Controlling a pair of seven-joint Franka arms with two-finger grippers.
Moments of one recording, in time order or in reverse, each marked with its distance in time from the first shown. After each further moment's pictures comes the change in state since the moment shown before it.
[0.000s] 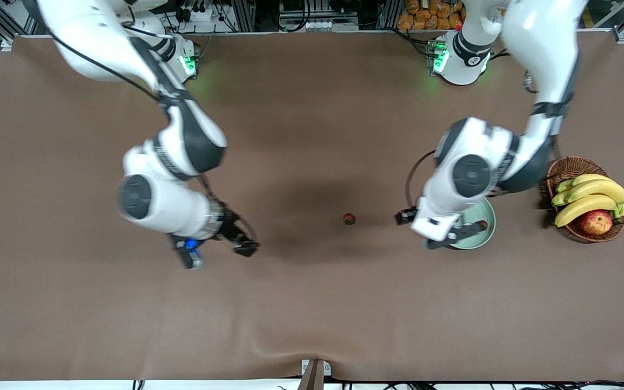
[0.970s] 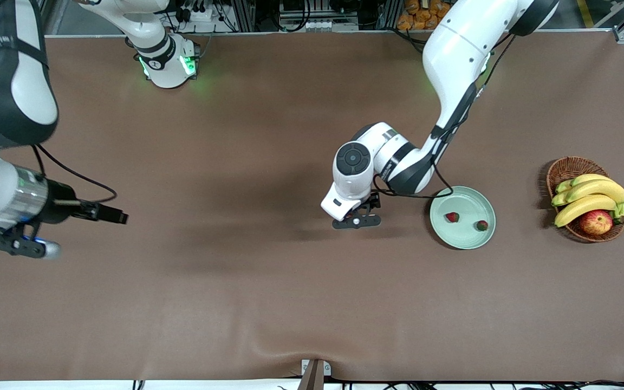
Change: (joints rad) left arm -0.232 0.226 0.001 0.065 0.182 0.204 -0.045; right arm -0.155 -0.246 -0.197 0.023 -0.030 -0.353 -0.891
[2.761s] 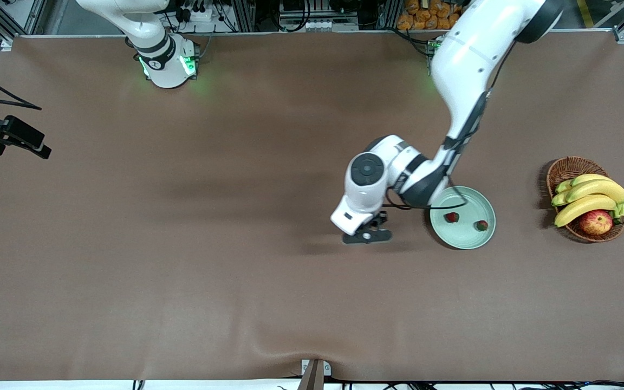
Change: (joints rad) left arm 0.092 -0.040 0.007 0.044 0.043 -0.014 0.021; right arm -0.039 -0.351 -0.053 -0.209 -0.100 -0.027 -0.165
